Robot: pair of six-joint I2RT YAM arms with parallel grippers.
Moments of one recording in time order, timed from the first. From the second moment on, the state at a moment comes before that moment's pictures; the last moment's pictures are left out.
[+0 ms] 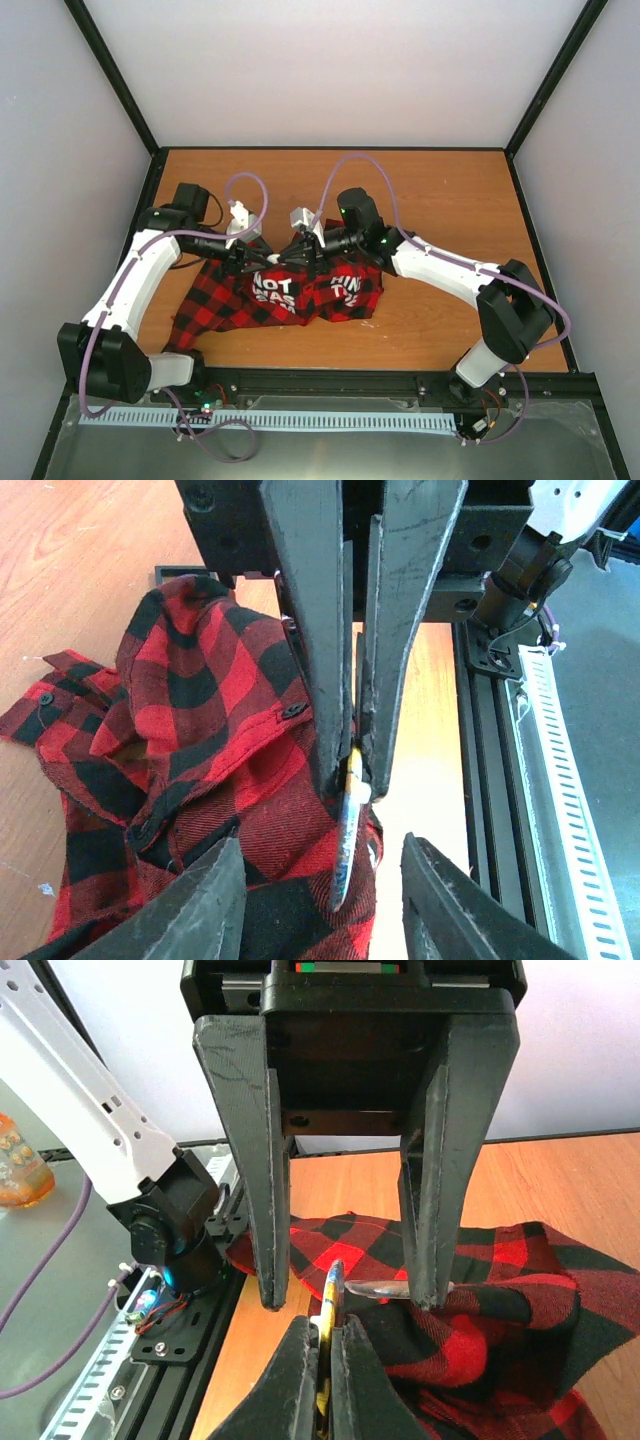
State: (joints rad) left arm -0.14 1.27 1.13 -1.13 1.02 1.01; right arm 0.77 1.59 1.09 0.11 -0.95 -0.14
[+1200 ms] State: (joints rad) left arm -0.14 1.29 1.12 -0.93 1.16 0.60; right arm 0.64 1.26 0.90 0.42 -0.29 0.19
